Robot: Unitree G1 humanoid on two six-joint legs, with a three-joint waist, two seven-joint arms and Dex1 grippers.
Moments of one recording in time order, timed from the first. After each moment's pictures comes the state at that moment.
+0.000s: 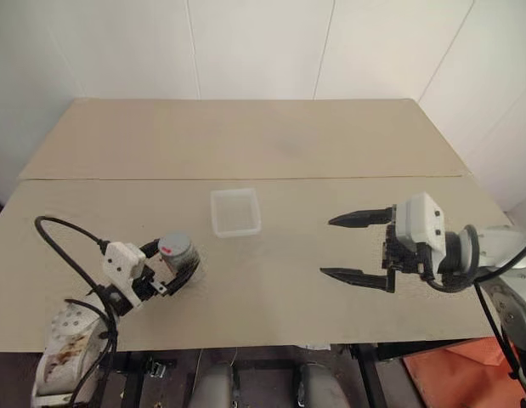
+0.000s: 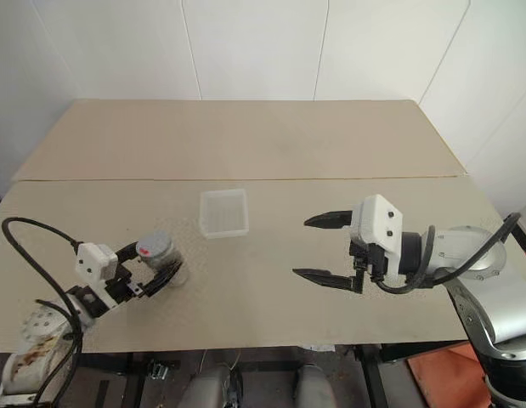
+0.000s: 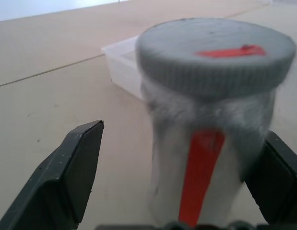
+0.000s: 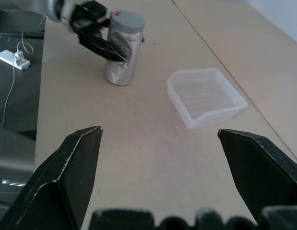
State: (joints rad) left arm 0.08 0.47 0.25 -0.23 -0.38 0.15 -0.75; right arm -0.25 -0.88 -0.14 -0.58 0.57 0.50 1.05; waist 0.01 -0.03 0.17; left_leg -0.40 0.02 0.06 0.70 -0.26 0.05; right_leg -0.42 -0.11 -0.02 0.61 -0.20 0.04
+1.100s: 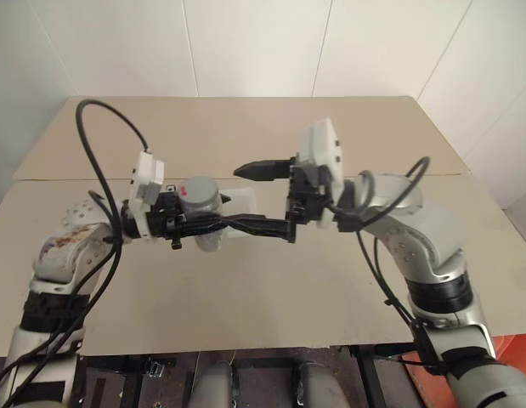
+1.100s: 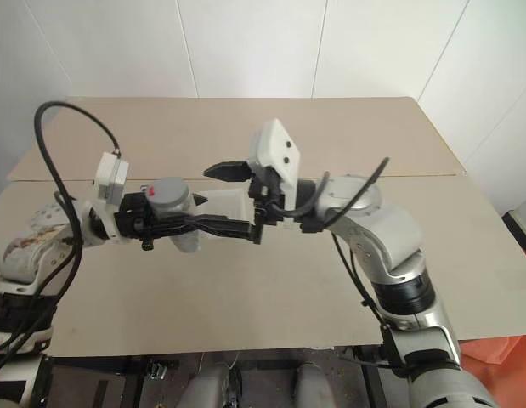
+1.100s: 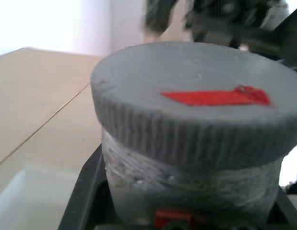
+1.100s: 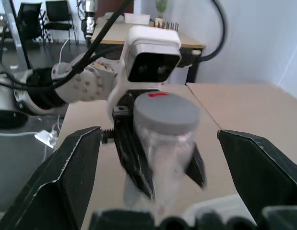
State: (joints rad) left arm -0.56 0.70 0.03 -0.04 -0.67 0.45 -1.25; right arm -0.82 -0.39 0.19 -0.35 0.62 0.73 0.79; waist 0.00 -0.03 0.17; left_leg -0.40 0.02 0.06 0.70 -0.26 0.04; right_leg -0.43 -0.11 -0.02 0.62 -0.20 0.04
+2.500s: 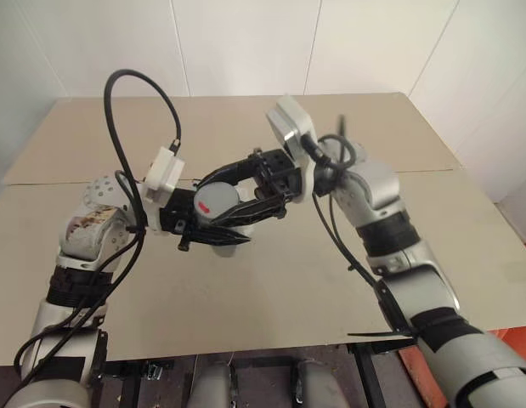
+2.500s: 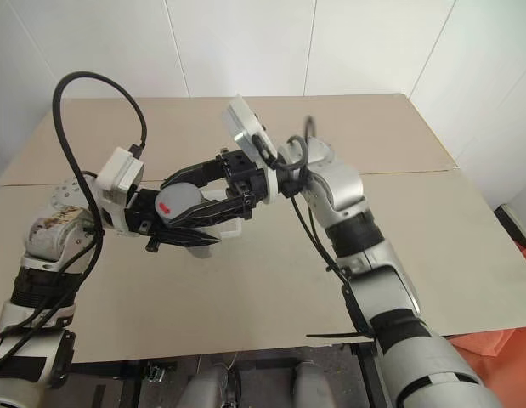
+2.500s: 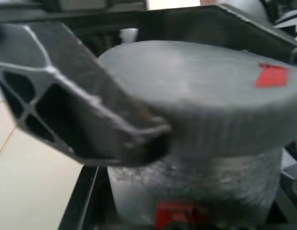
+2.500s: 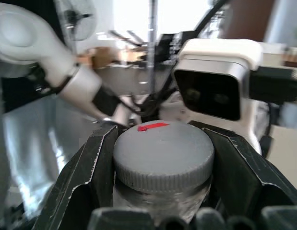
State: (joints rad) left arm -0.67 0.67 -0.01 -0.02 -0.65 0.38 -1.55; right arm -1.20 -0.24 0.31 0.46 0.62 0.32 1.56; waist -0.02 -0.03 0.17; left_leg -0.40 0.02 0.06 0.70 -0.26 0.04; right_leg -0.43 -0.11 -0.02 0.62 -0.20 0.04
